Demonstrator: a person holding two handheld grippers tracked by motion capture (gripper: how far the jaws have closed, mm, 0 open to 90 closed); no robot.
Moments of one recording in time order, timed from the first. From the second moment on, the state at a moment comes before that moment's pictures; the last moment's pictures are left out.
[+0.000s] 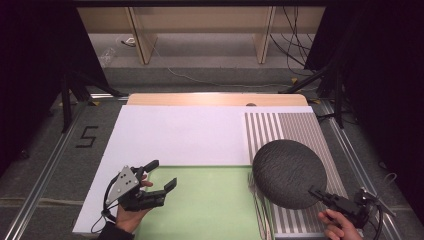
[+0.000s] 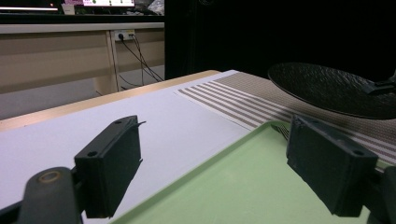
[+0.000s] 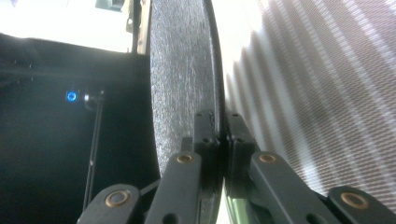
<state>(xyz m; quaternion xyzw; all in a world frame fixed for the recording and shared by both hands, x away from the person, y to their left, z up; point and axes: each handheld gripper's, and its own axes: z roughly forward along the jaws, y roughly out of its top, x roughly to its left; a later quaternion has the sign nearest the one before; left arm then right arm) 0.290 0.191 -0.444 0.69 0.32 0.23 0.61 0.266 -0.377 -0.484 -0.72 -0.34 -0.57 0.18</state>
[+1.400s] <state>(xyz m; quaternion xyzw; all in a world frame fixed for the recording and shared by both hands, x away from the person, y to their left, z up) 0.289 0.192 -0.444 0.69 0.32 0.23 0.61 0.287 -0.271 -0.488 -0.66 -0.46 -0.53 0.27</state>
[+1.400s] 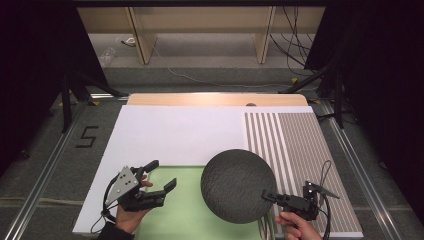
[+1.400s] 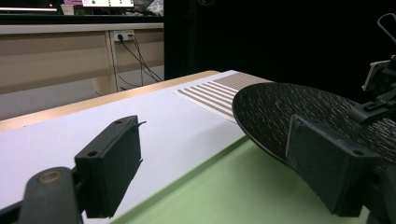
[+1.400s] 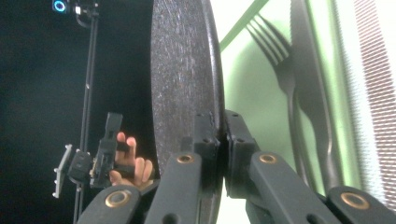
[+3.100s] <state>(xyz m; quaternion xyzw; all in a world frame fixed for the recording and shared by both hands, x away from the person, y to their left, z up) 0.289 0.192 -0.444 0.69 0.32 0.23 0.61 0.292 -0.206 -0.508 -0.65 -0.54 -0.45 0.28</state>
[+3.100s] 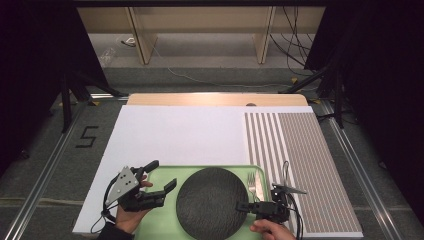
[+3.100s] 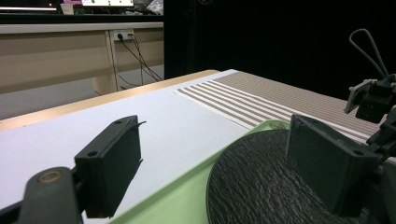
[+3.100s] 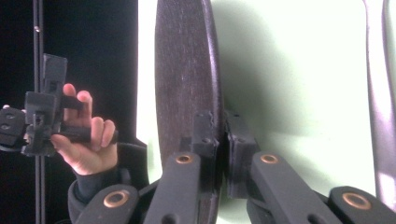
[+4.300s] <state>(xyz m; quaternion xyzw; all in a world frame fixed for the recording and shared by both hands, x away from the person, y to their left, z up) 0.288 0.192 -0.444 0.69 0.32 0.23 0.61 0.298 -0.200 -0.496 -0.61 -0.61 -0.41 0.27</state>
